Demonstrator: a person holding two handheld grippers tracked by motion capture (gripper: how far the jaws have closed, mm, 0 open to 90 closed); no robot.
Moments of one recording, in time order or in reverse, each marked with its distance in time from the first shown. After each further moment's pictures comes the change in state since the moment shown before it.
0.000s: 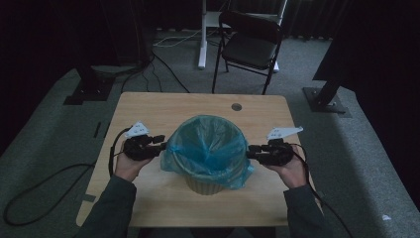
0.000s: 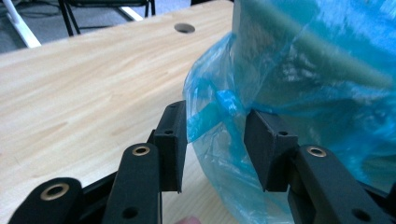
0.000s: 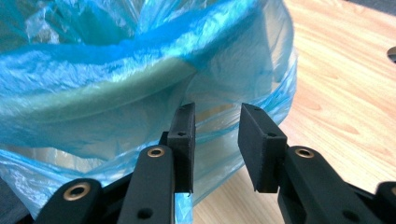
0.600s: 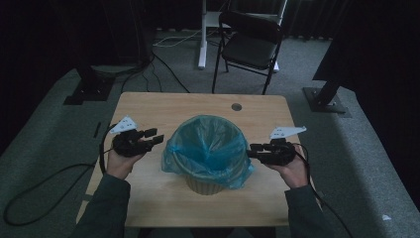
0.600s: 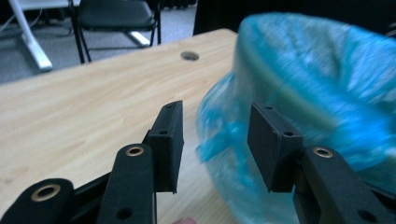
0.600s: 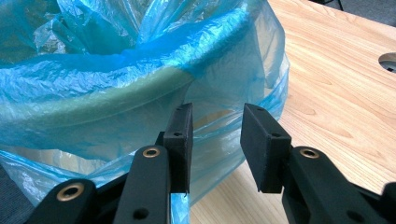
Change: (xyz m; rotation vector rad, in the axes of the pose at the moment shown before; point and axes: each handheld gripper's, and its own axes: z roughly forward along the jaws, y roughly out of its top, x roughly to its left) left arm 0.002 0.017 -0.030 -0.096 -0.002 -0.004; right arm 0.000 0.001 -0.005 -0.025 -0.003 0.002
